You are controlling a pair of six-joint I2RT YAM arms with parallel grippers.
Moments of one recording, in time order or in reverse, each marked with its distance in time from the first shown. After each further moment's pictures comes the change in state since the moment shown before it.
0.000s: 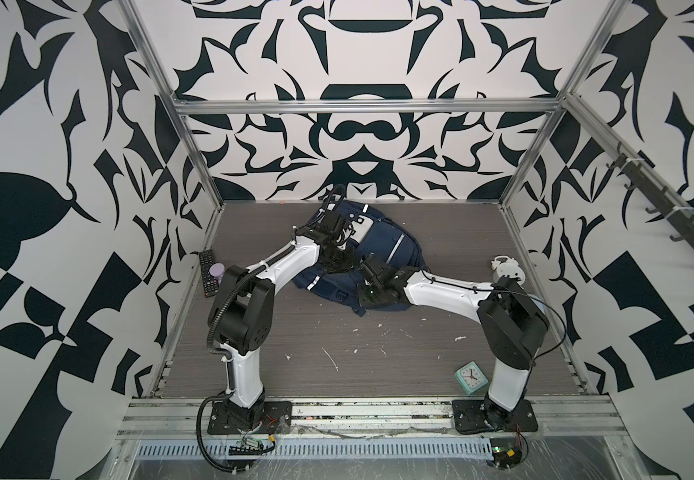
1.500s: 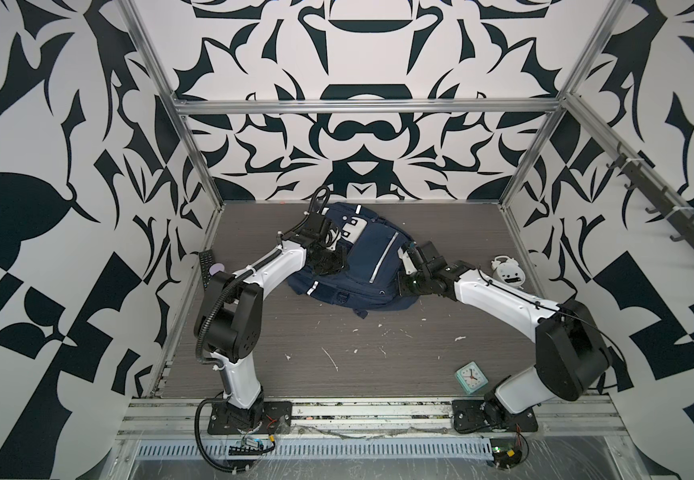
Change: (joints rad) left arm 0.063 -0.083 -0.114 0.074 0.086 -0.011; right arm -0.273 -0.296 -0.200 -0.041 -0.150 -0.177
